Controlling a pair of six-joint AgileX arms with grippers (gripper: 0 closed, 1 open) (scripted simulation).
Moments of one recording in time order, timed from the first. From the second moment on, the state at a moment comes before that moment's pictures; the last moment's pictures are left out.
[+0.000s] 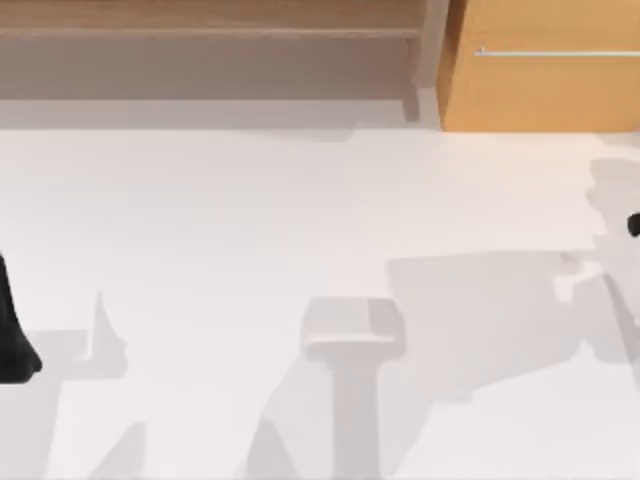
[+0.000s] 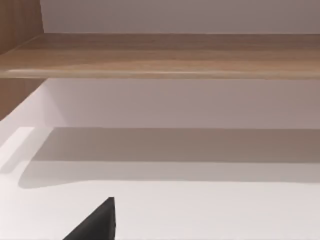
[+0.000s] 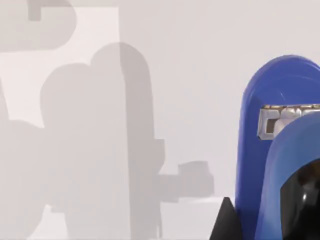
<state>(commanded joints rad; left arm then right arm) 0.00 0.00 0.00 0.00 0.00 0.00 -0.02 1.75 1.18 -0.87 -0.01 0.00</state>
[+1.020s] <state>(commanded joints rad) 0.00 0.00 0.00 0.00 0.00 0.00 -0.02 1.83 1.08 -0.82 -0.01 0.00</state>
